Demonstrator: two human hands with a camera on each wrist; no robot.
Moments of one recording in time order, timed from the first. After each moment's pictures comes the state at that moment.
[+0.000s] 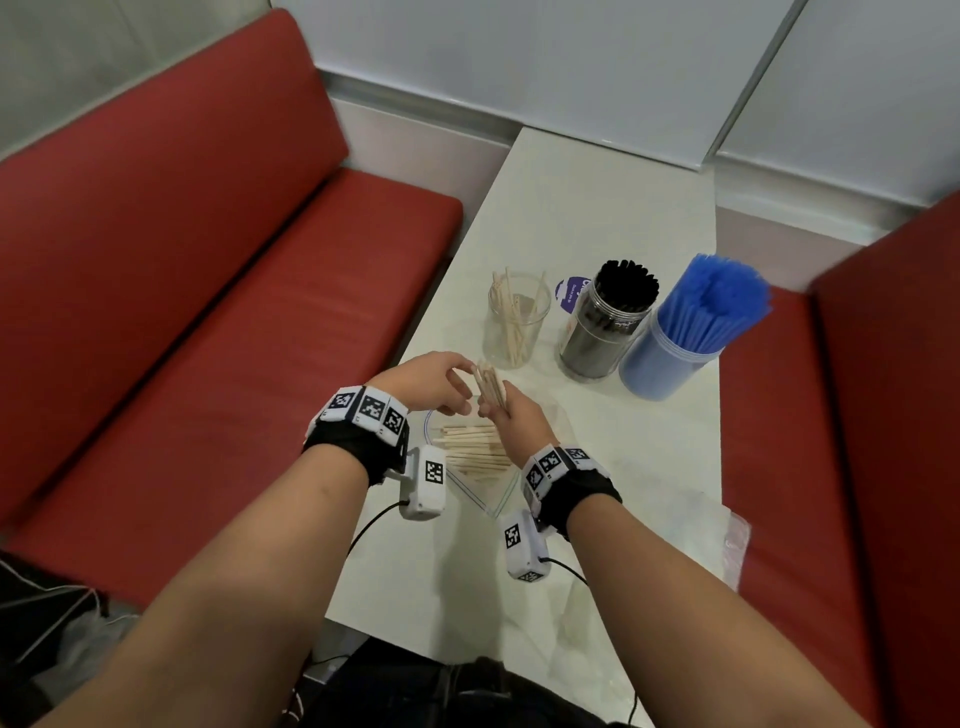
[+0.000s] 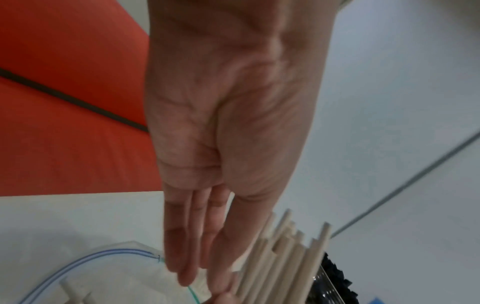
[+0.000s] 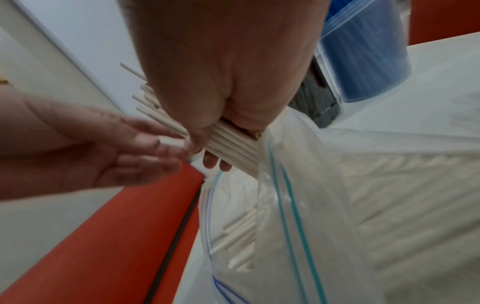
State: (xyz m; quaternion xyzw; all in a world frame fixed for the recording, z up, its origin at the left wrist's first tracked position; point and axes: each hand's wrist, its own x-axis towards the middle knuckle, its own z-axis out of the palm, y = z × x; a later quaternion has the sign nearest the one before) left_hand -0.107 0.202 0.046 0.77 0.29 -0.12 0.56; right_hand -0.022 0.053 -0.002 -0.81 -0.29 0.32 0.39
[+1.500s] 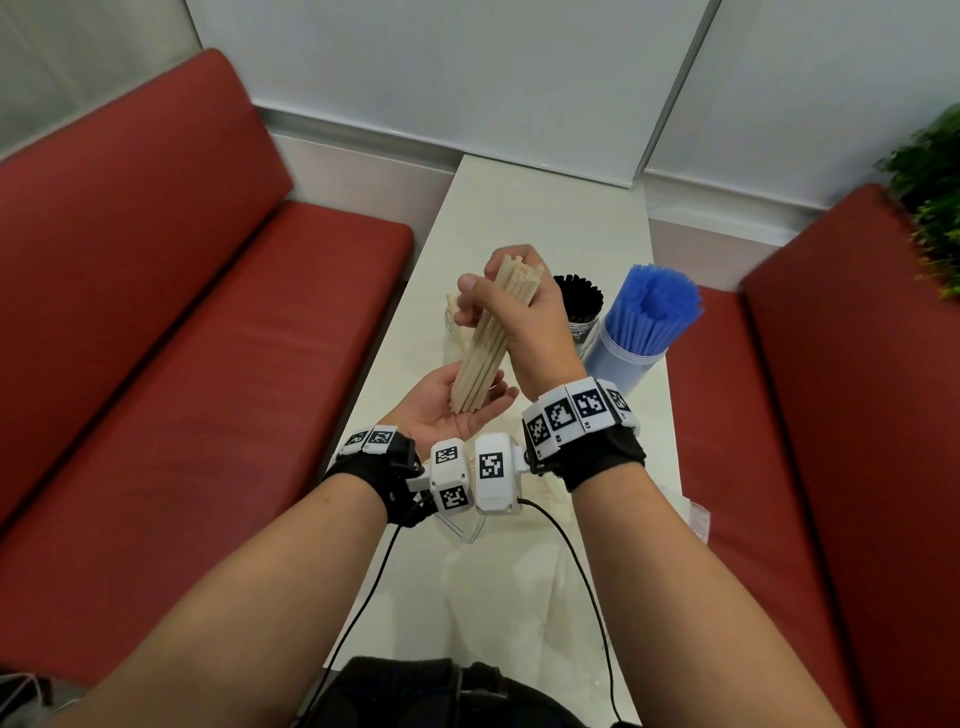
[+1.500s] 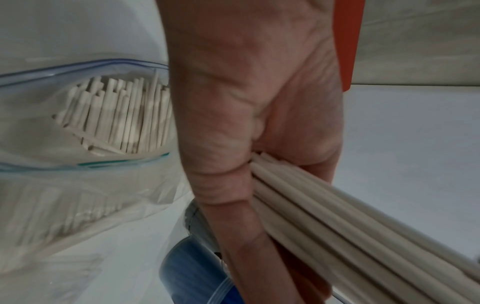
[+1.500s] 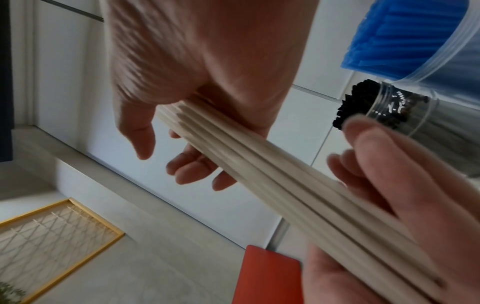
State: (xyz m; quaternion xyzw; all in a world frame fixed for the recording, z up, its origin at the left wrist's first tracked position) left_hand -0.076 0.149 0.058 0.13 0.23 -0.10 0.96; right_hand -0.008 0.058 0.170 -0.56 -0.26 0.24 0.75
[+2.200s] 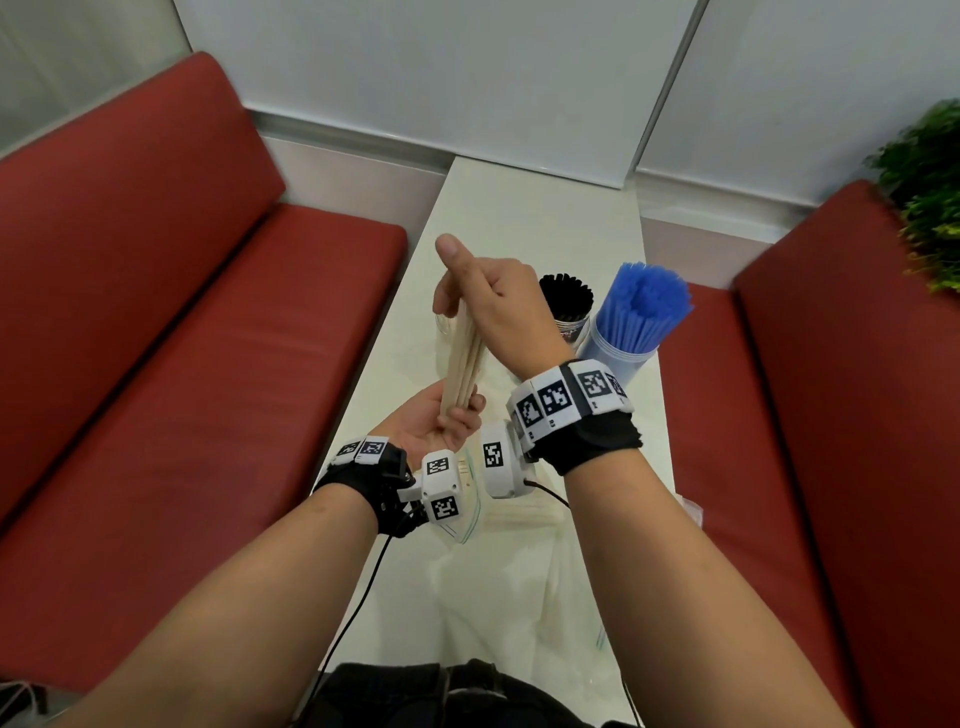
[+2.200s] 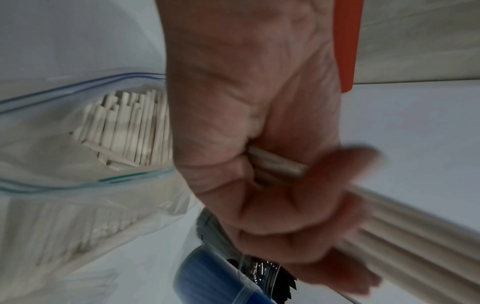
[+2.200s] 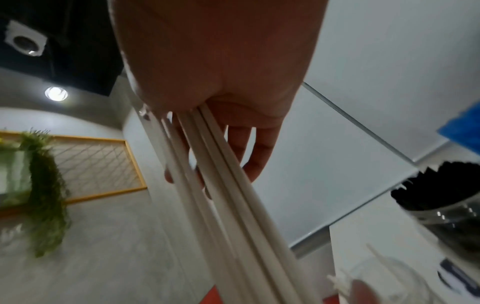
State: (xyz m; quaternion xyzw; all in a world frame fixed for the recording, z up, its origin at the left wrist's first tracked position) left_hand -0.076 0.151 0.038 0.12 0.19 -0.19 0.96; right_hand -0.002 0.060 0.189 -0.73 -0.40 0.15 0.54
